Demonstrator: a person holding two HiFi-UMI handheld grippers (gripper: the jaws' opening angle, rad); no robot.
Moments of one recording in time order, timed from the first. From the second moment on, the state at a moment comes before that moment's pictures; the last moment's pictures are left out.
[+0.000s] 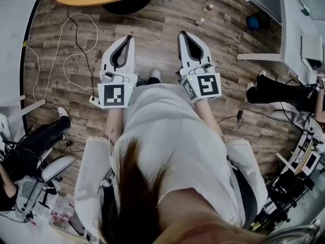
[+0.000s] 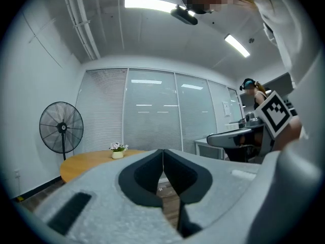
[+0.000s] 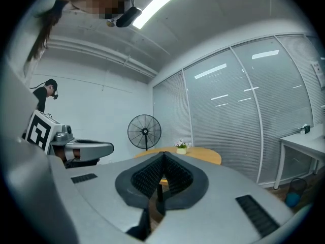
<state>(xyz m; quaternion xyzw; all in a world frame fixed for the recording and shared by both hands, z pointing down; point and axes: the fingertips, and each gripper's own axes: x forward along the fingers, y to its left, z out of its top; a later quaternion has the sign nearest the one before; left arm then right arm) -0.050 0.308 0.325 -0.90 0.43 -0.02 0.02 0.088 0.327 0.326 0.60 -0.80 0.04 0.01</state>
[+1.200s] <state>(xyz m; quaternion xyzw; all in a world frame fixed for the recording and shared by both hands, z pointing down) -0.047 0.196 0.328 -0.91 0.40 -0.02 -0.01 0.103 0.243 0.343 0.62 -0.78 0.06 0.02</state>
